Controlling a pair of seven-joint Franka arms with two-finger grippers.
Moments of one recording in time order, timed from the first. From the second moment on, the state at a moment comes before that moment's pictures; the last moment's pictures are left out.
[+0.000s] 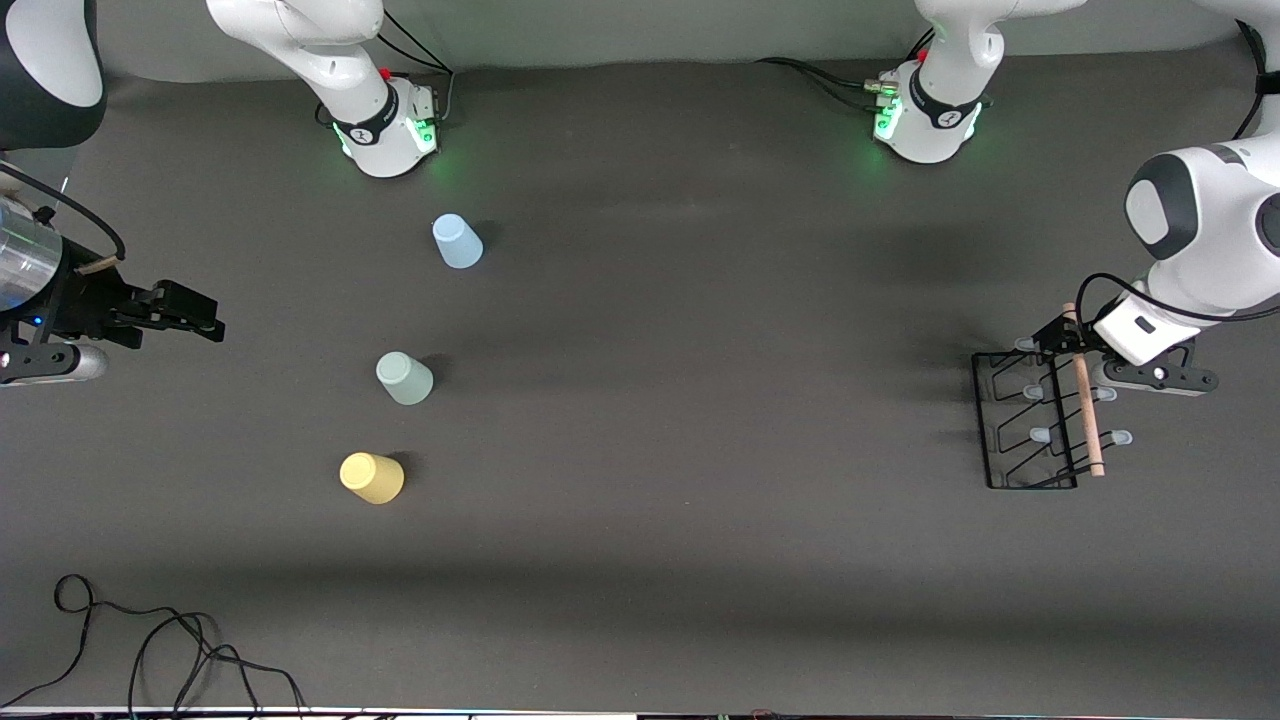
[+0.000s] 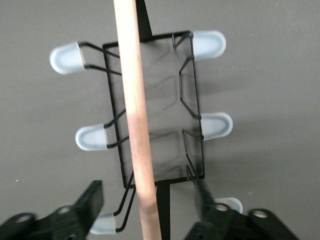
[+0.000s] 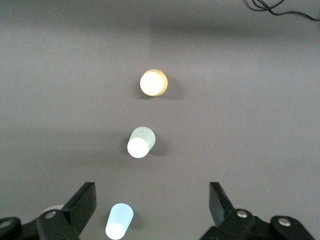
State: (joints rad) left arm 0.06 0.08 0.09 -2.24 0.01 2.34 0.29; right arm -0.07 0.12 0.12 -1.49 0.01 1.57 0.02
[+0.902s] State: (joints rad) left arm 0.06 0.09 0.09 -2.10 0.01 2.19 0.29; right arm 0.04 0.12 -0.01 -1.49 0.01 1.59 0.02
